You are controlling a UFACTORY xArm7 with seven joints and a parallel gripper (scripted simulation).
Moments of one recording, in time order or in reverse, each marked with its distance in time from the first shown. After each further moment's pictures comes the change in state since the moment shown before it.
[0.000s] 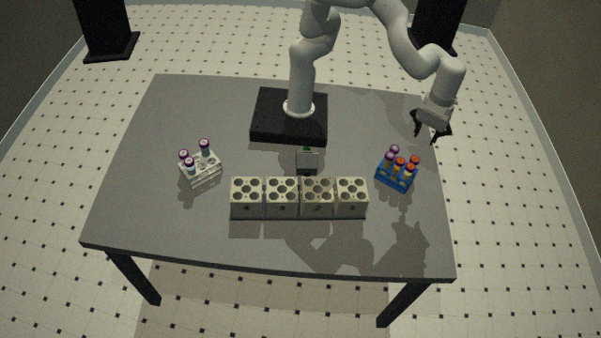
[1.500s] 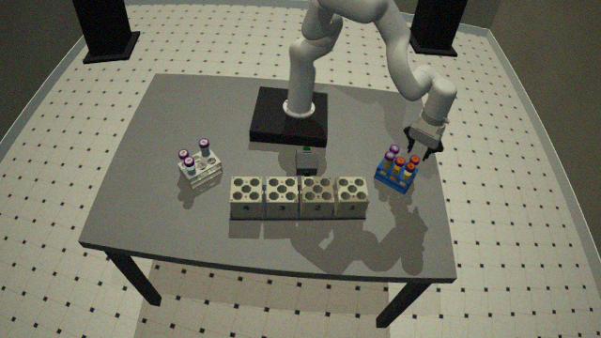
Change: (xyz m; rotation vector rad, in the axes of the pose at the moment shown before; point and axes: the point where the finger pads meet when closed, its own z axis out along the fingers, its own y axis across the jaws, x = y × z) arm 0.000 0.000 0.078 0.000 0.000 0.000
